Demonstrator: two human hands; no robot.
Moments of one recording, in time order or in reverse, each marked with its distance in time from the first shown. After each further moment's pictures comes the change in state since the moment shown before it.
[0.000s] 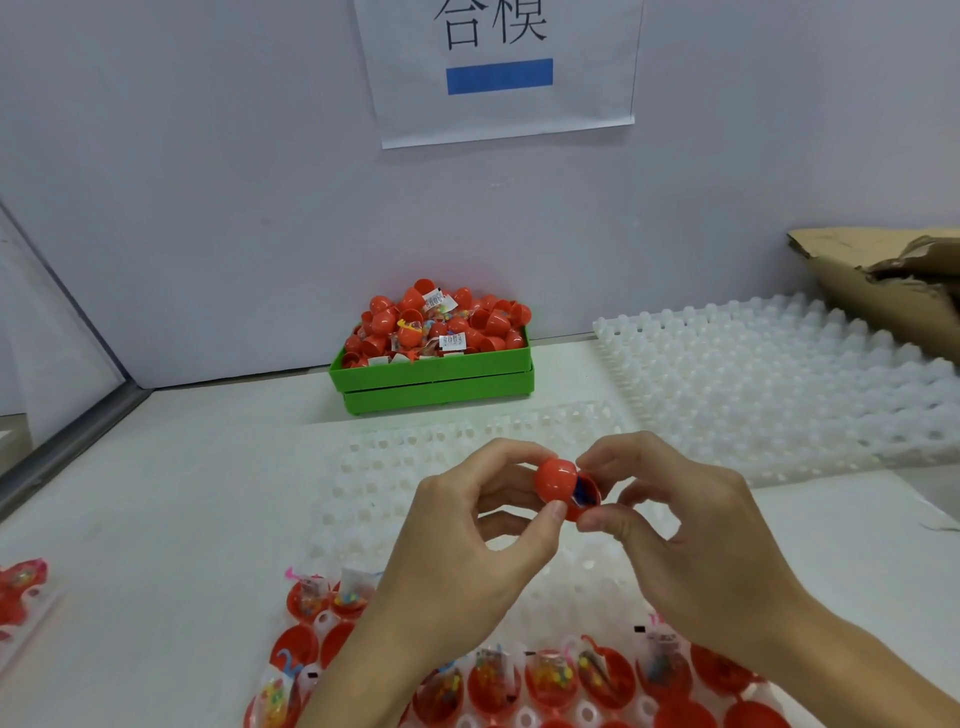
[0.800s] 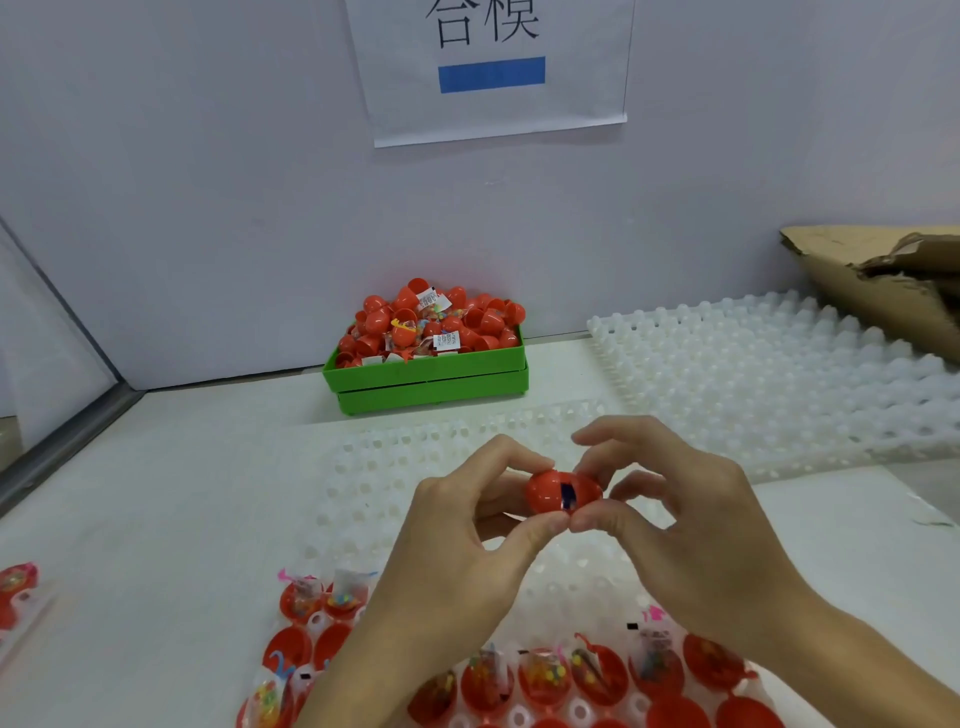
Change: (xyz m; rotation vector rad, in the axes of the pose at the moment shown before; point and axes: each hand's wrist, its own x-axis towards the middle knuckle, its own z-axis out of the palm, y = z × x) left_hand -0.002 0.003 0.002 0.063 0.000 0.002; right_hand 0.002 0.001 -0.004 0.069 0.007 0.039
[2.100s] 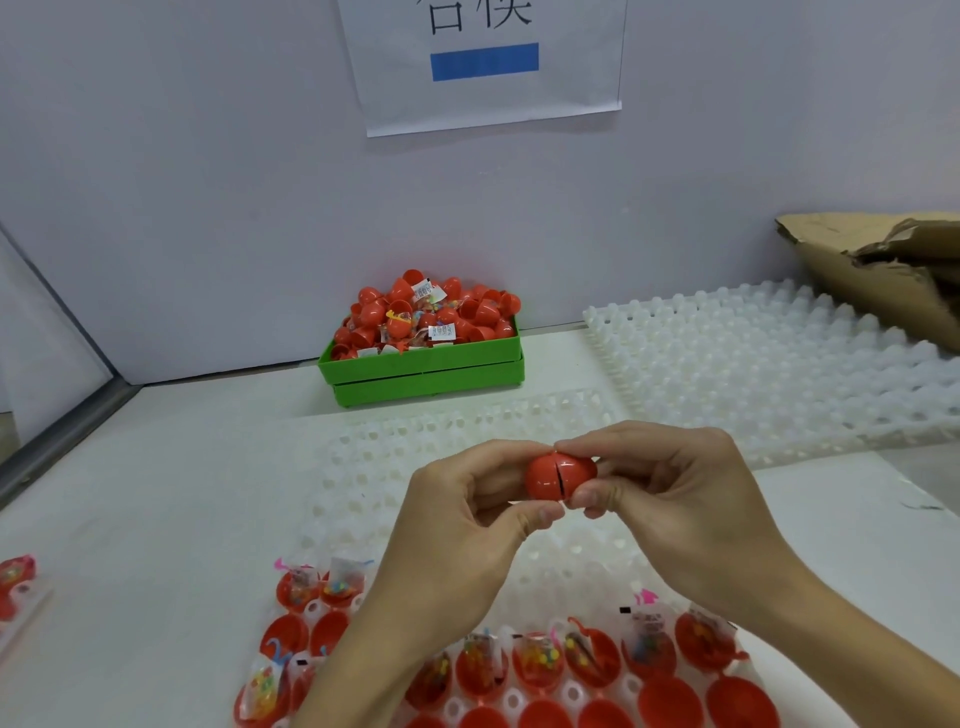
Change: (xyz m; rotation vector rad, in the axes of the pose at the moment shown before) left_hand 0.003 -0.002 0.004 -0.090 0.021 -0.073; right_hand 0.005 -0.006 -0.001 0.265 0.028 0.307
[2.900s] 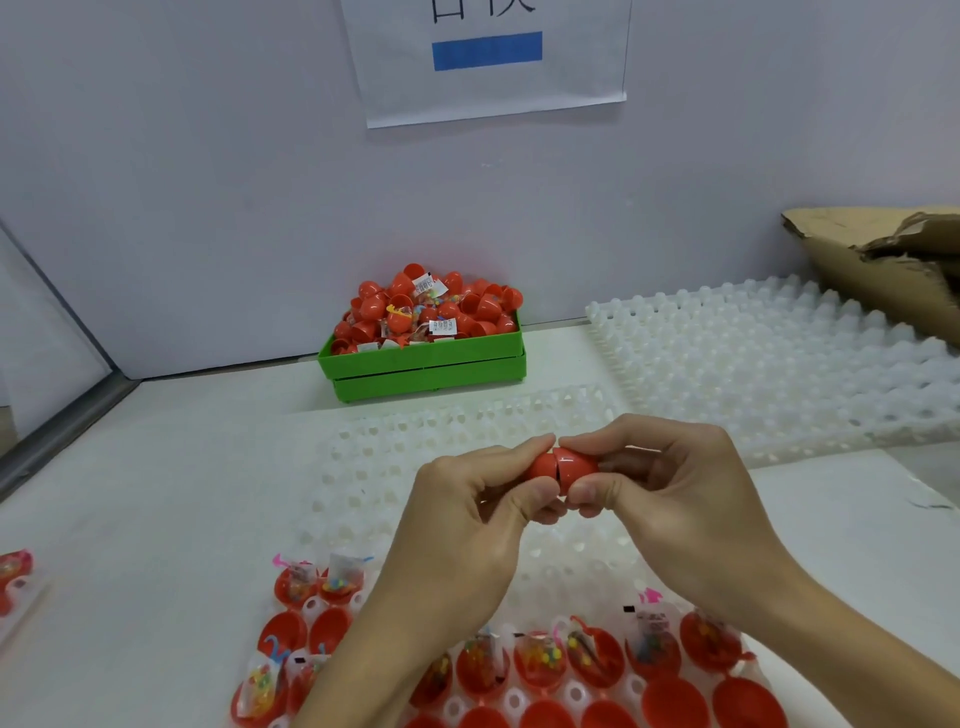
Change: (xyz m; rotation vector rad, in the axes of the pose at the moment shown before) left_hand 0.000 0.001 0.003 0.072 0.042 0.062; right_hand -0.001 -0.001 0.005 0.058 0.010 0.088
